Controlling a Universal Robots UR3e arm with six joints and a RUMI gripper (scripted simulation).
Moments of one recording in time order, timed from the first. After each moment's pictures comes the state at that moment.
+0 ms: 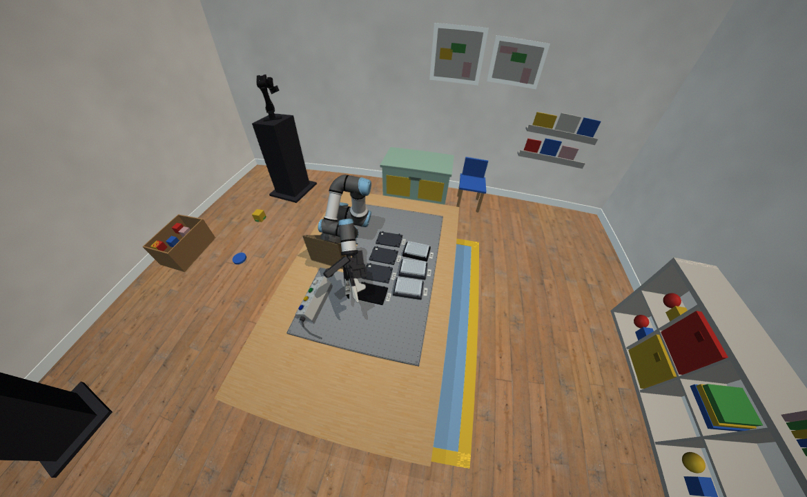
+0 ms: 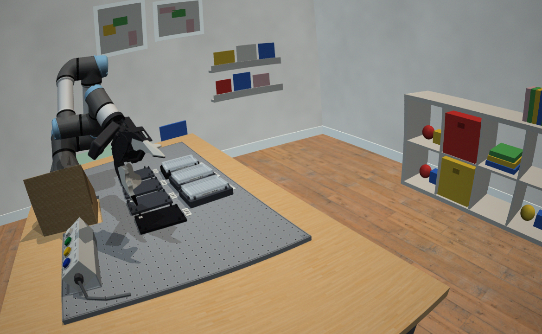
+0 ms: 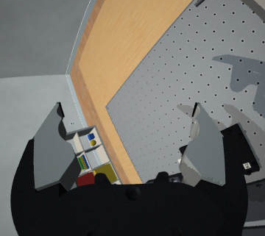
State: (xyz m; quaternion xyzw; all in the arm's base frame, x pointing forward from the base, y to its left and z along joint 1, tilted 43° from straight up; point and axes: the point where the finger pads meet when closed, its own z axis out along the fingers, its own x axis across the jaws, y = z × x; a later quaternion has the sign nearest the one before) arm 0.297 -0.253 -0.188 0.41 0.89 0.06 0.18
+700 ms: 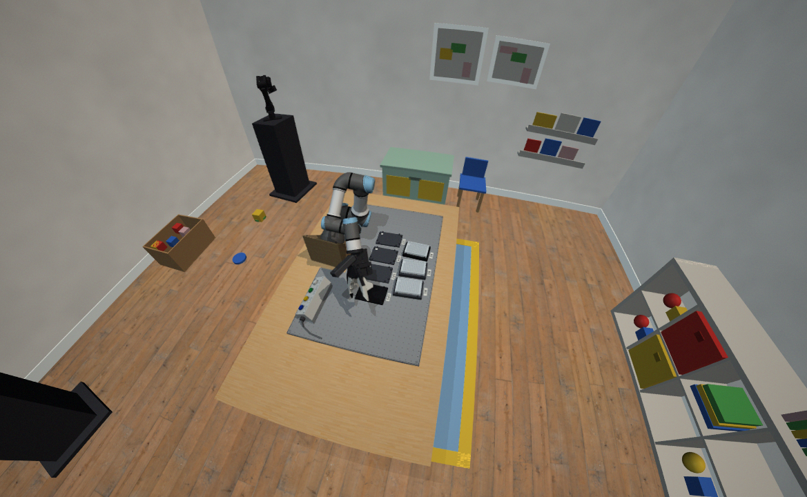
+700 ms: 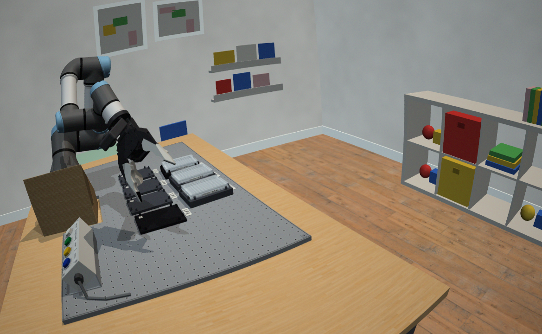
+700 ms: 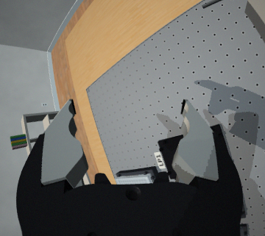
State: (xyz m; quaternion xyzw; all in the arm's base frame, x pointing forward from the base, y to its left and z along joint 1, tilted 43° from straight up) arm 0.313 -0.227 -0.179 0.28 0.94 0.07 0.17
